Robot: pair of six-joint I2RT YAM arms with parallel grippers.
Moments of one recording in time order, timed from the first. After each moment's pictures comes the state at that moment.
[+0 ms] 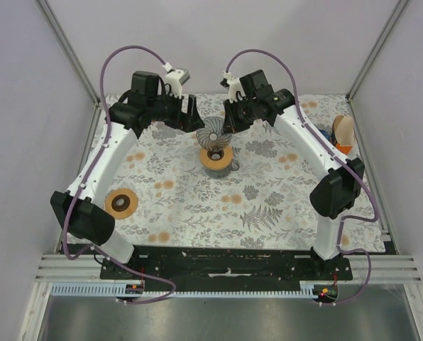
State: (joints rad) left arm -0.29 1.58 1.72 -0.72 0.50 -0.04; right arm 0.53 1.91 2.00 -0.87 -0.35 0.13
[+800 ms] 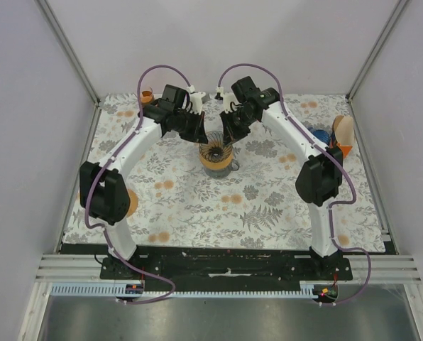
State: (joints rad) left arm -0.40 1.80 1.65 -0.72 0.45 -0.04; right arm 0.50 2.11 2.12 -1.08 -0.40 0.05
